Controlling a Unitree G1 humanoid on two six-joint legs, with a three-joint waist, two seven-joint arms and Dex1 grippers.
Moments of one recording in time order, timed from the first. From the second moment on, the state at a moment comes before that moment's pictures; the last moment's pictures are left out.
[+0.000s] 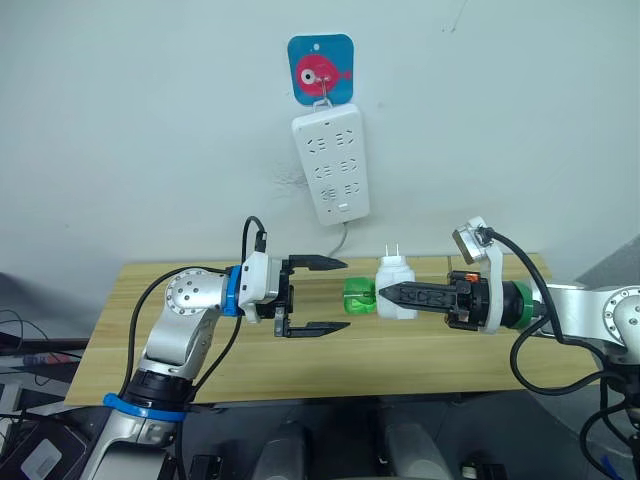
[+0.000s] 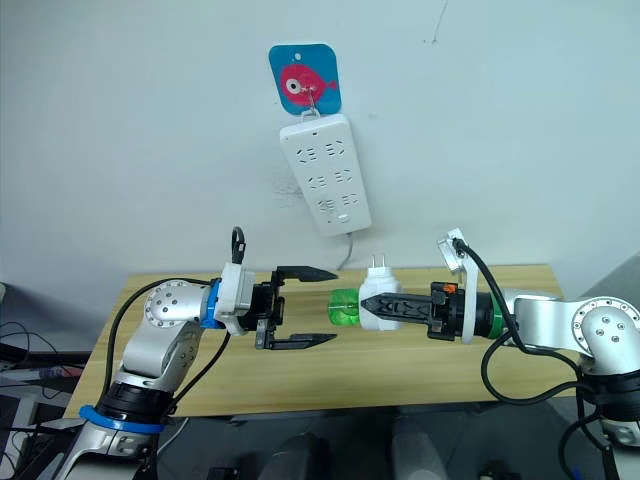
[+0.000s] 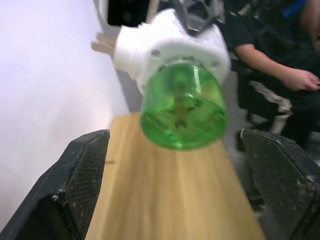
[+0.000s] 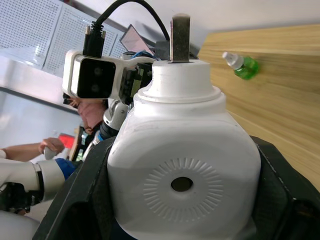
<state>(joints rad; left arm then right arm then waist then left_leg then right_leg) -0.35 0.47 -0.11 -0.04 -0.41 -0.10 -1.30 -0.38 -0.82 0.03 -0.27 1.94 1.12 0.11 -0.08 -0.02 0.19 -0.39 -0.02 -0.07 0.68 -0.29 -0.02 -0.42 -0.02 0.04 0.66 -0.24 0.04</state>
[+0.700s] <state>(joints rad) -0.48 0.49 -0.18 -0.06 -0.45 0.05 -1.35 -0.36 -0.80 0.03 -0.31 1.94 1.08 0.08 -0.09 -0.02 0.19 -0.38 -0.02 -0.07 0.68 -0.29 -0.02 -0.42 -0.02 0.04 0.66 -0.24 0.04</state>
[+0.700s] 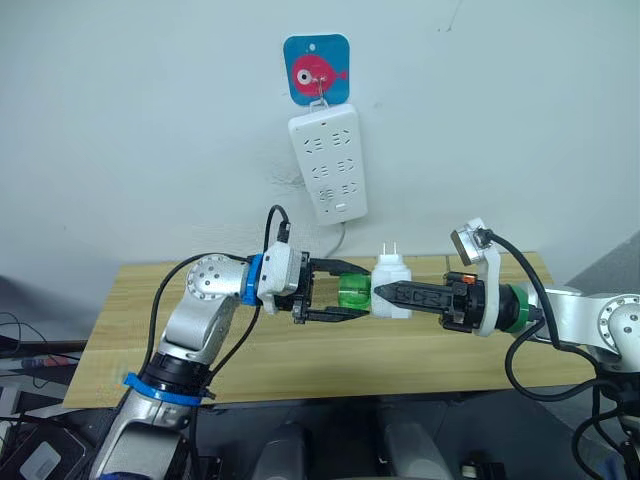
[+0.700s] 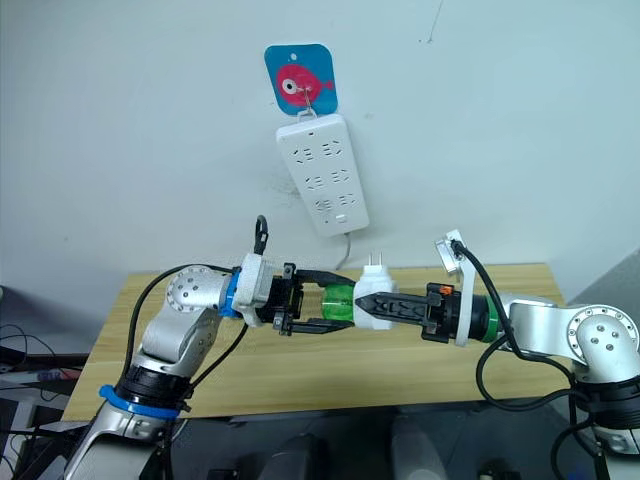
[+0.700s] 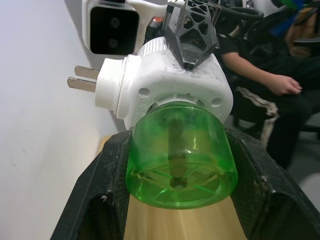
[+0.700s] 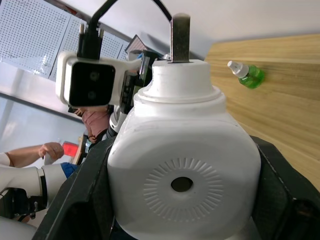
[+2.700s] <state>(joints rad) -0.64 0.73 -0.28 -0.13 -0.76 0.75 -1.37 -0.36 -0.84 0.06 -0.42 1.93 1.04 0.08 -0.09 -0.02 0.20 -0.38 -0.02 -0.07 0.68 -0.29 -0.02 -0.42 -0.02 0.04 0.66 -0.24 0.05</state>
